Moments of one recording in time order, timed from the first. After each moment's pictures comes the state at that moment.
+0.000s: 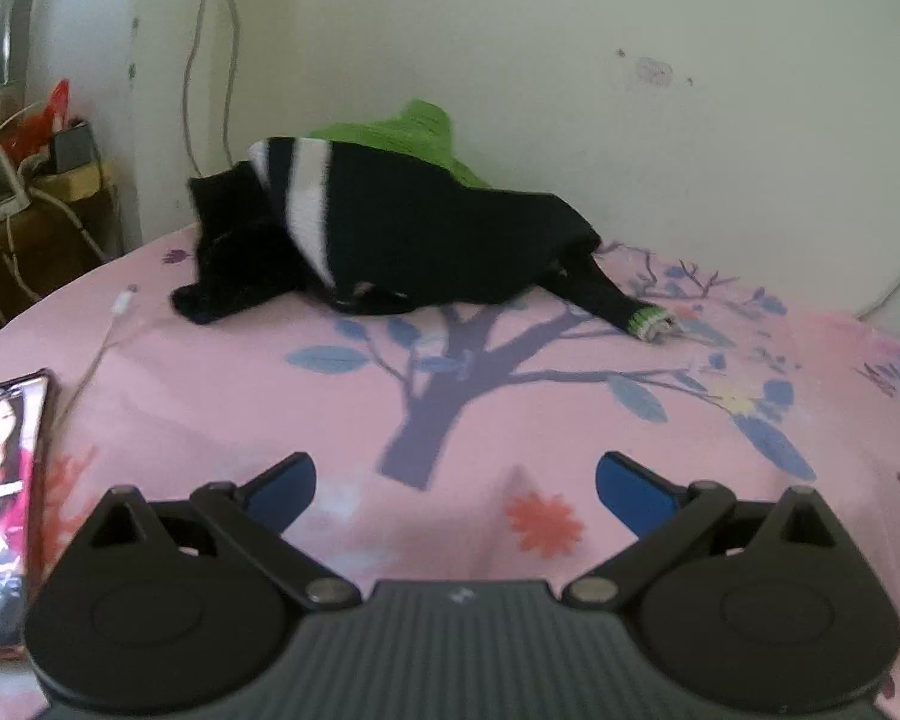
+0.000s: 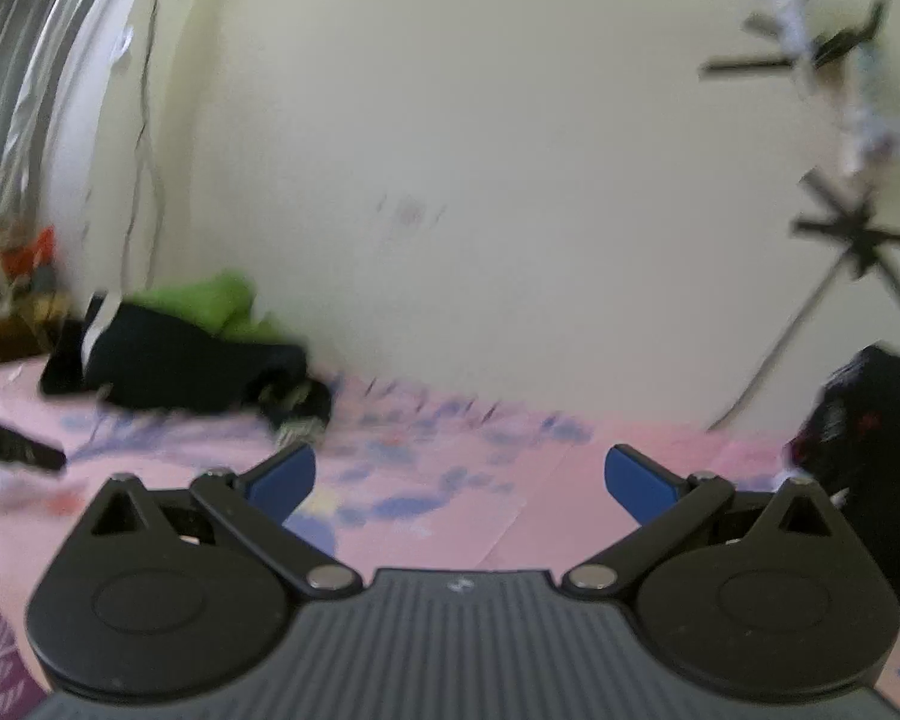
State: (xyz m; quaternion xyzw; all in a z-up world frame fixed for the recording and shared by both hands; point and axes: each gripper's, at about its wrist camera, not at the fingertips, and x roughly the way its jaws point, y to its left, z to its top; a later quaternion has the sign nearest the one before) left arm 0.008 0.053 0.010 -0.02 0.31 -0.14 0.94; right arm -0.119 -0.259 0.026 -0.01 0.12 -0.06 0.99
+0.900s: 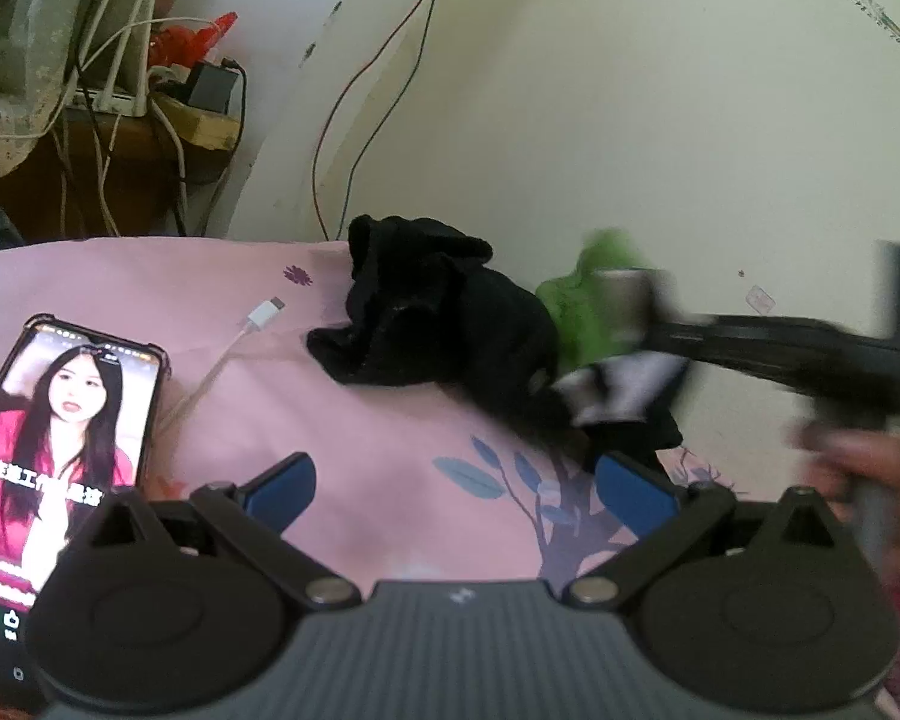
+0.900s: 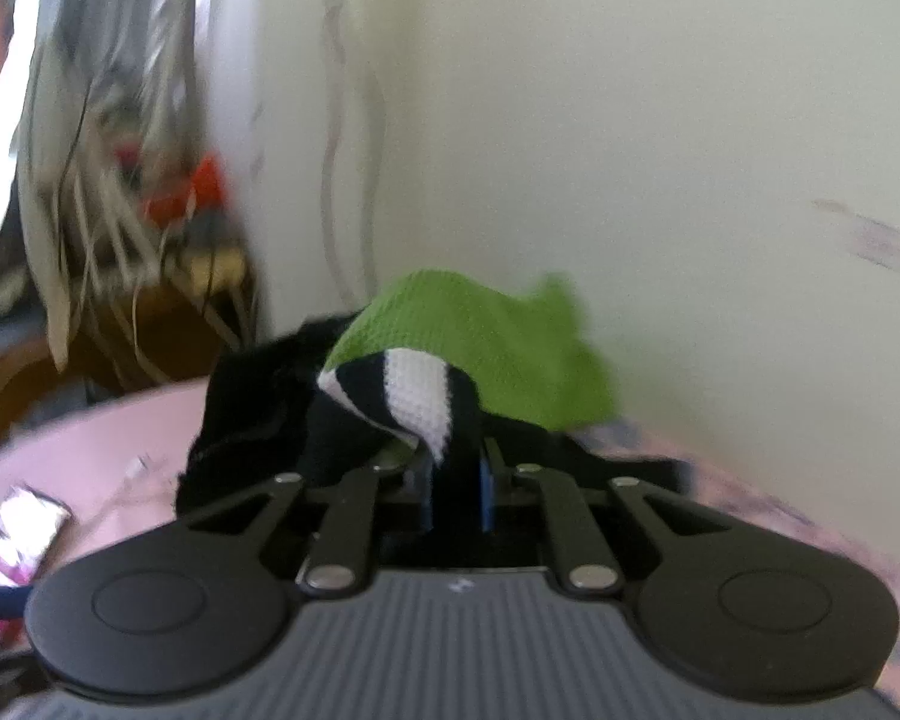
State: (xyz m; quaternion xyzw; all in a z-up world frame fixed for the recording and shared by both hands) left arm 0.031 0.159 -0.001 -0.23 0.24 -0.12 0.94; right arm 0.115 -0.137 0.109 0.00 0.23 0.16 0.96
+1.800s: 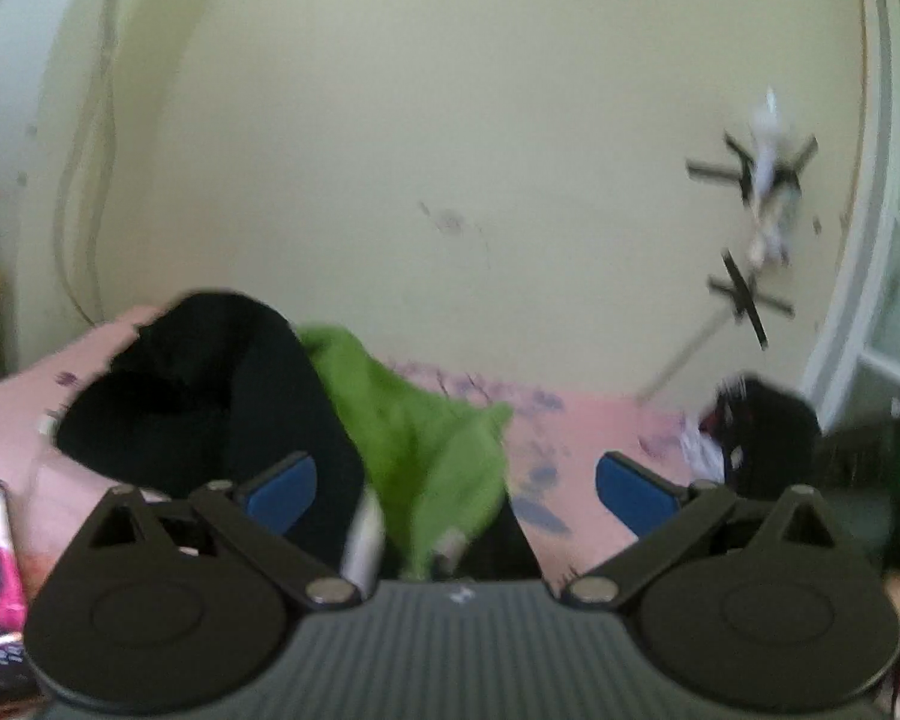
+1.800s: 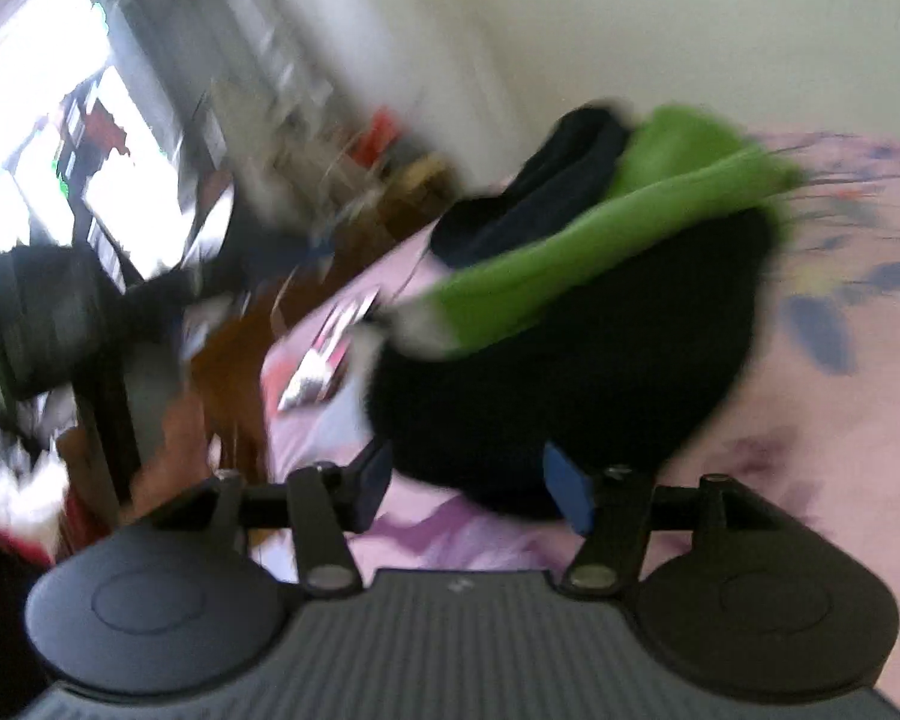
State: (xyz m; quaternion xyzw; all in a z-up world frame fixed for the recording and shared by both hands) left arm -0.068 0.079 0.070 -0.05 0.21 -0.34 0.91; right arm -0.119 -0.217 0.035 0.20 0.31 0.31 0.87
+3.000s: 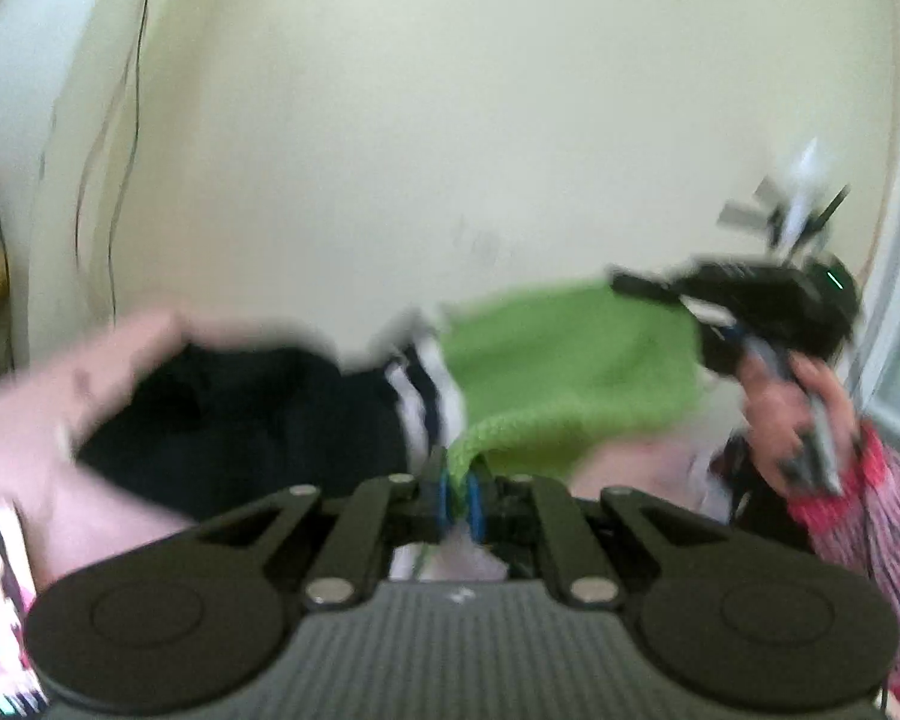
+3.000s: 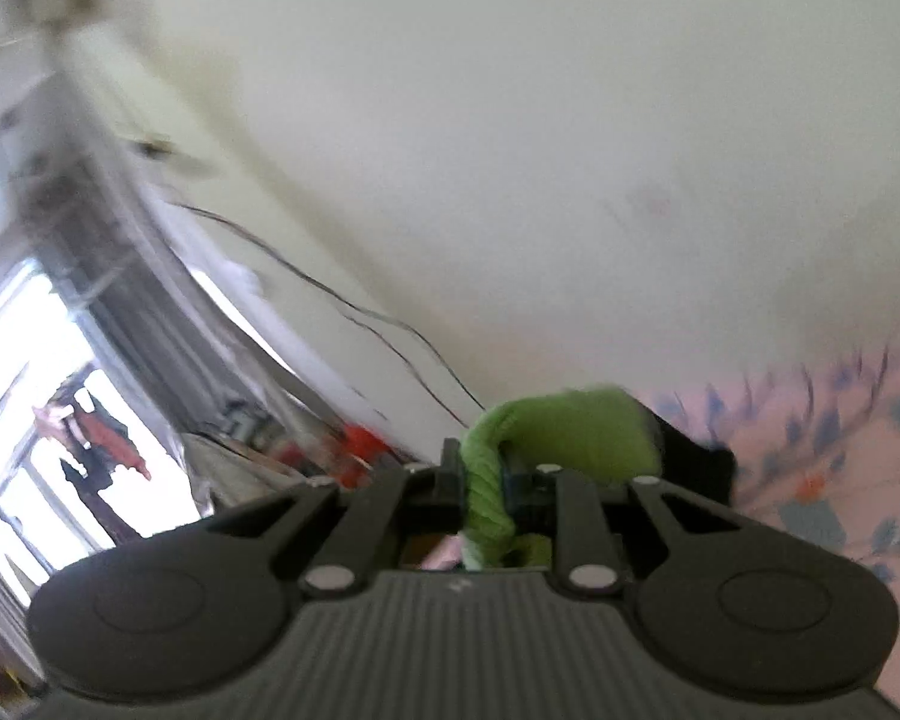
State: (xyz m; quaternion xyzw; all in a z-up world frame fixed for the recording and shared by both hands) left arm -0.056 0.121 0.106 -0.10 0.18 -0.32 0.92; right arm -0.022 -0.321 0.149 0.37 0.14 0.26 0.88
